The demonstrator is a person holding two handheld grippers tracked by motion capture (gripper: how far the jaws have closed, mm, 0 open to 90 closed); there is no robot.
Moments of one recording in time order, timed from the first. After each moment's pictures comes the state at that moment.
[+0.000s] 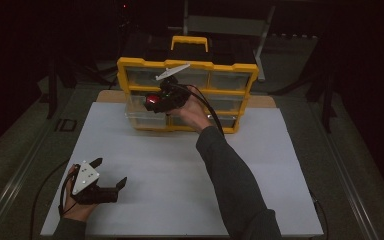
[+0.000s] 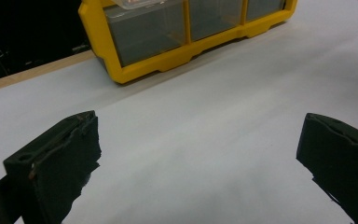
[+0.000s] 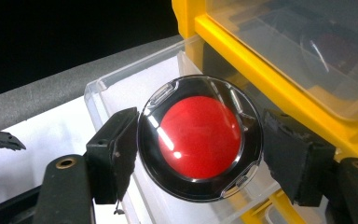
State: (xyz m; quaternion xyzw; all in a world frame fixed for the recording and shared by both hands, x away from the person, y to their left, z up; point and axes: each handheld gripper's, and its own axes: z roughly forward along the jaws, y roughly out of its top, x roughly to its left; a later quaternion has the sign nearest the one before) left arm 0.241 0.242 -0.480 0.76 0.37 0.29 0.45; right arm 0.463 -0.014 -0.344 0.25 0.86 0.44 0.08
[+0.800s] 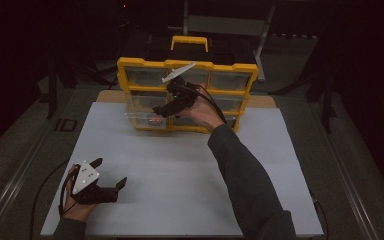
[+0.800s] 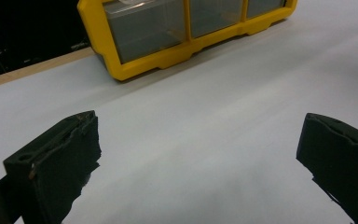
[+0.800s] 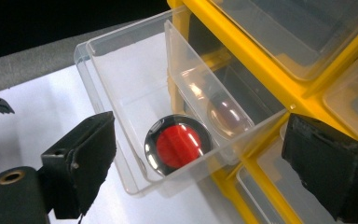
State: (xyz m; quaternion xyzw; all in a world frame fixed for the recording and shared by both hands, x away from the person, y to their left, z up) left arm 0.242 0.243 -0.483 0.76 0.37 0.28 0.45; right arm 0.455 -0.034 -0.333 0.24 0.88 0.40 0.11
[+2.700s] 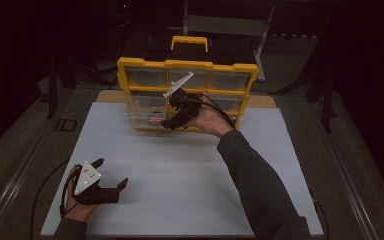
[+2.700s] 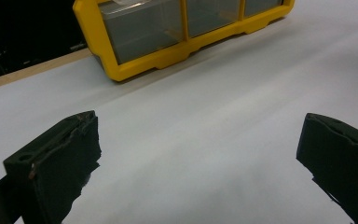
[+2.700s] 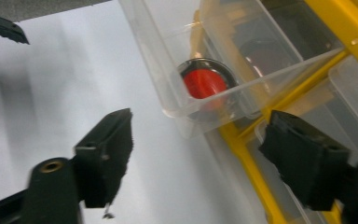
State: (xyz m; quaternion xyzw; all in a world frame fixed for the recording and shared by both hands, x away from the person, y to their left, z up) left arm 0.241 0.240 -0.483 0.76 0.37 0.29 0.45; right arm 0.433 -0.043 -0.344 0.18 0.92 0.33 0.10
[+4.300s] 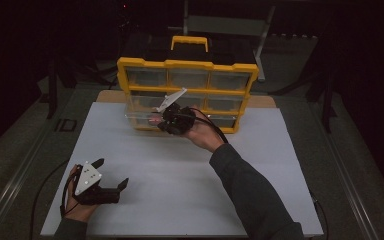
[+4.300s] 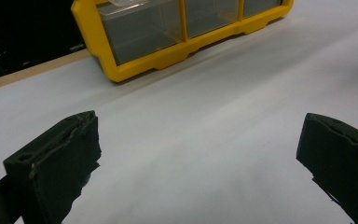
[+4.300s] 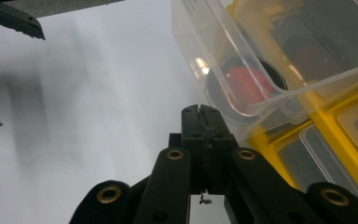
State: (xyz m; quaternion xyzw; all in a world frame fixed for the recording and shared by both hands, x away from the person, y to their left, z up) left arm 0.241 0.239 -0.483 0.76 0.37 0.29 0.45; right arm 0.409 -0.027 -0.371 0.18 0.91 0.35 0.10
